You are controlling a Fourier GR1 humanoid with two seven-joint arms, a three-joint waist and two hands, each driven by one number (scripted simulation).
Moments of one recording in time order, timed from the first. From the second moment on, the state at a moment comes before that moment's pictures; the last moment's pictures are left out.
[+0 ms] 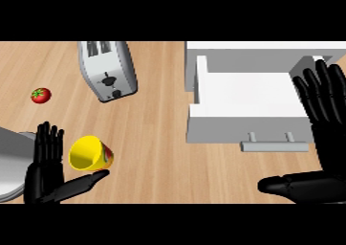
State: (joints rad) left arm 0.17 0.03 0.07 -1.58 0.13 0.17 -0.34; right arm -0.11 -0.09 -0.04 -2.06 -0.13 0.09 0.15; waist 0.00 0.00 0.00
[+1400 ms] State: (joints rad) left arm -0.01 0.07 0.21 -1.00 0.20 0.06 -0.69; right arm -0.11 -0.07 -0.02 -2.09 -0.13 0.10 0.19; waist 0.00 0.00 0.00
